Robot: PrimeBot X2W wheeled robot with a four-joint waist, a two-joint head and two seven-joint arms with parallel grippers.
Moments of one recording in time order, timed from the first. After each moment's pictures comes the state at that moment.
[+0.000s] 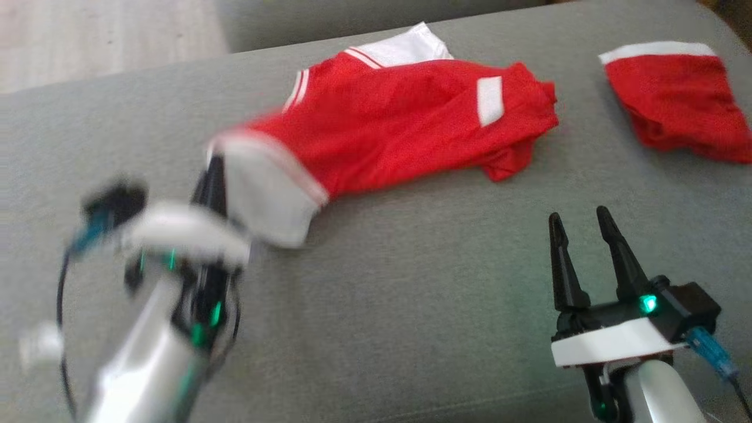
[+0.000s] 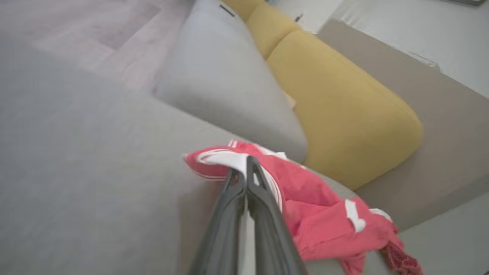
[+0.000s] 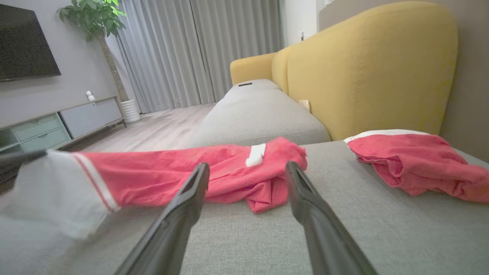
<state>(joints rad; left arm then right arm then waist) -0.53 0.21 -0.50 0.52 -1.04 0.08 -0.26 -0.03 -0.05 0.12 0.12 0.19 0.12 -0.25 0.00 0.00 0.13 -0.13</state>
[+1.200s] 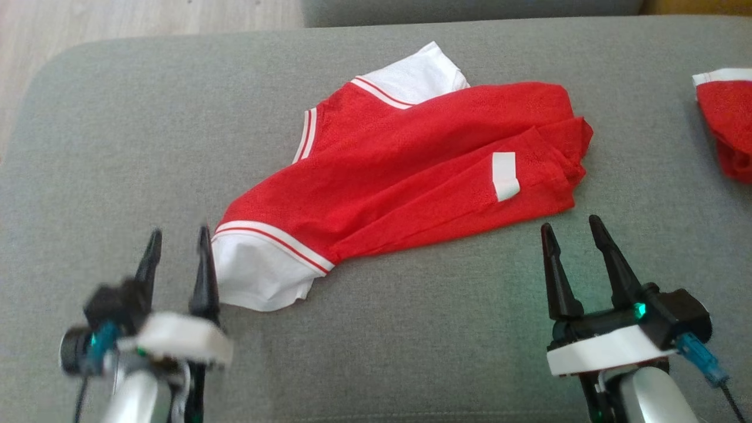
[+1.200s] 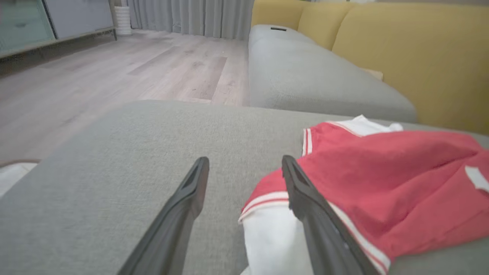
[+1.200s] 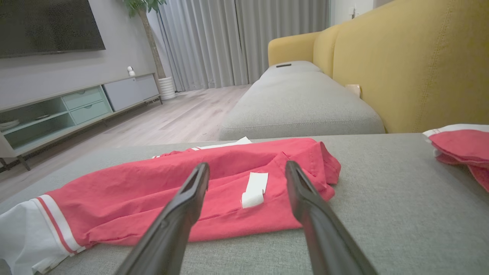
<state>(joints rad) -0.10 0.19 -0.24 0.21 -0.37 0.13 -0.25 -0.01 -0.05 0.12 0.12 0.14 0.12 -0.25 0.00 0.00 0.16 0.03</state>
